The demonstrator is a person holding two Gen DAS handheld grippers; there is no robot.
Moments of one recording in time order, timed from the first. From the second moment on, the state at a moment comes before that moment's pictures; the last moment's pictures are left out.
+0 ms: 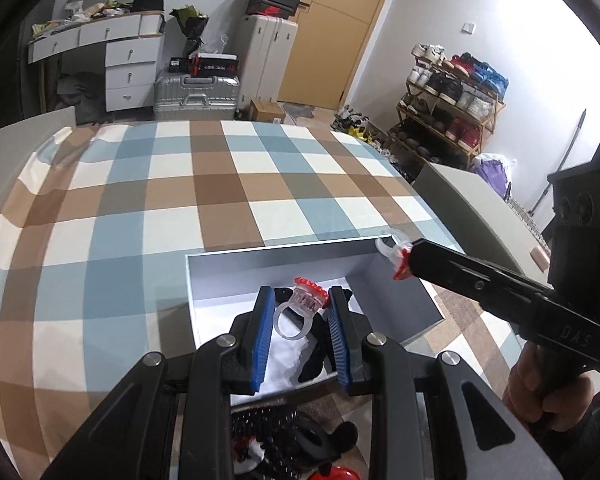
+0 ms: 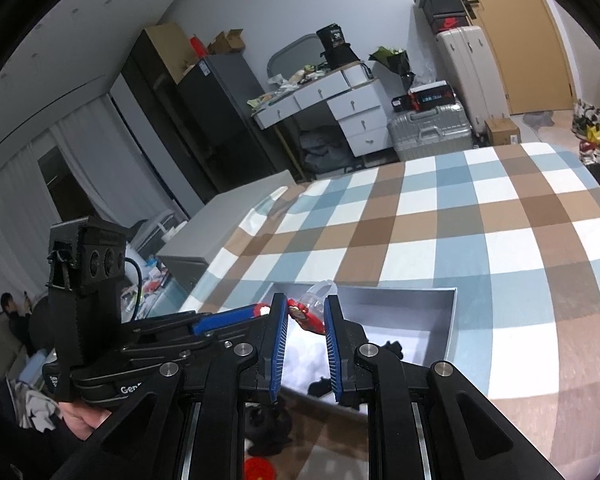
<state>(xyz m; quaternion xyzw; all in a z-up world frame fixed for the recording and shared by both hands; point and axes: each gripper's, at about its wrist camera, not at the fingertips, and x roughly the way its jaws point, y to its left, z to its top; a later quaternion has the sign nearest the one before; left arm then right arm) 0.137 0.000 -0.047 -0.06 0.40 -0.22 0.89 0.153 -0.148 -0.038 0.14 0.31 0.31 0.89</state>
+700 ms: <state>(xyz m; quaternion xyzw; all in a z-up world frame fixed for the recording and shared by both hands) 0.153 -0.007 -0.058 -0.06 0.41 -0.25 0.87 0.181 -0.151 -0.067 0.16 0.35 0.30 0.87</state>
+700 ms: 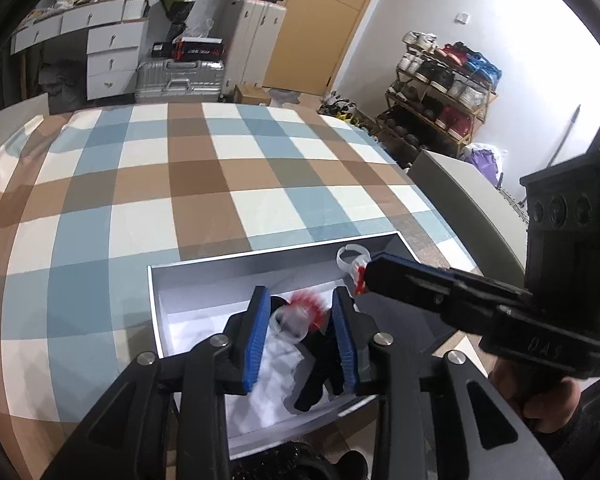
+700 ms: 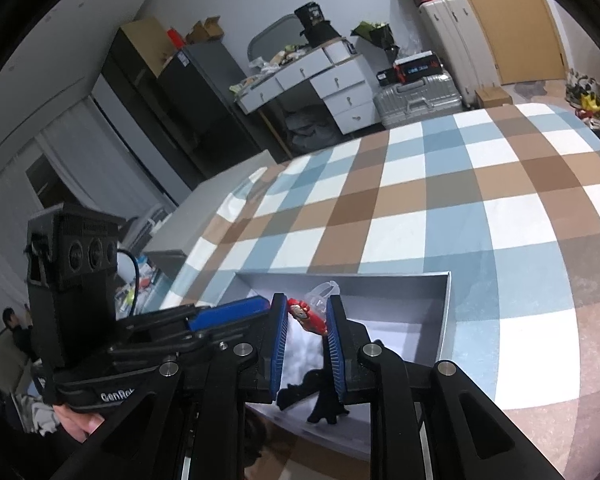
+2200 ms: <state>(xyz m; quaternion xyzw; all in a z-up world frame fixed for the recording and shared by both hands) 0.024 0.073 -0.090 -0.13 0.36 -0.09 0.92 0.031 -0.115 -0.088 0.03 0.34 0.29 0.90</state>
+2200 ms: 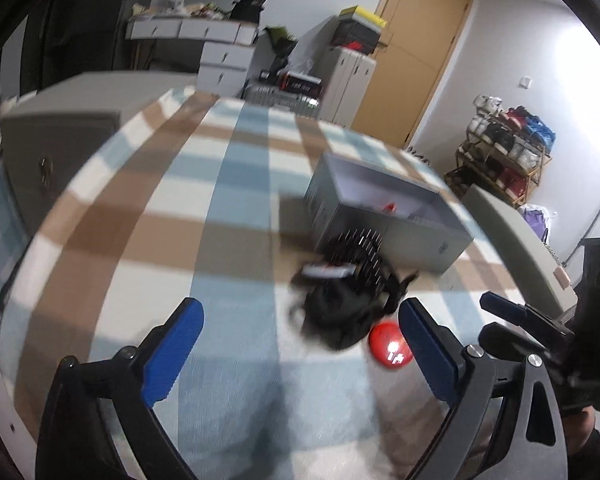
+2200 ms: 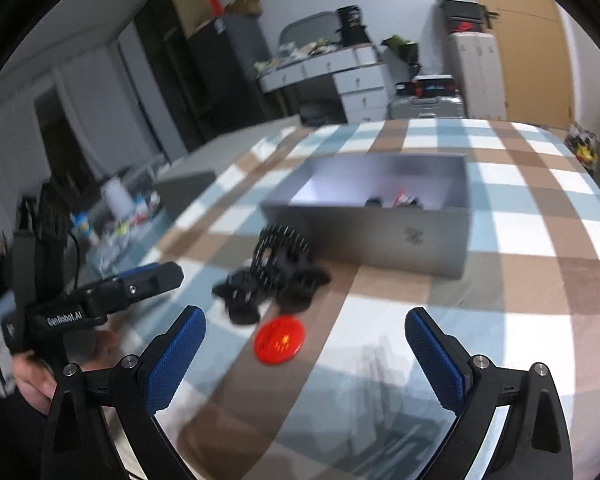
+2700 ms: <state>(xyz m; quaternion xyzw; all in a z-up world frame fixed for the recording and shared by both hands) -0.013 0.092 -0.103 -0.13 0.38 -0.07 0.92 0.036 -0.062 -0.114 -0.06 0.38 0.28 0.88</state>
